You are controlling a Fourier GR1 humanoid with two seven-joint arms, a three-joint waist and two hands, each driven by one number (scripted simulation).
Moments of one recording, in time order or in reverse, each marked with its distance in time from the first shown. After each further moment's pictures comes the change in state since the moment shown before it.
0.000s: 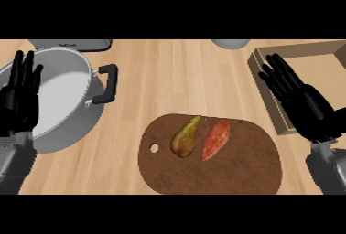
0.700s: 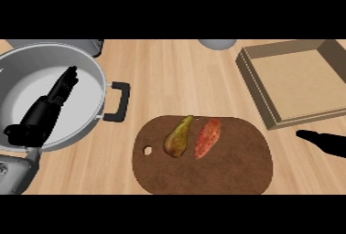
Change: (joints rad) left arm 0.057 0.099 -0.220 -0.091 -0.152 -0.189 0.020; right arm 0.245 -0.269 -0.110 -0.317 0.533 -0.430 0.227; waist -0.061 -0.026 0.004
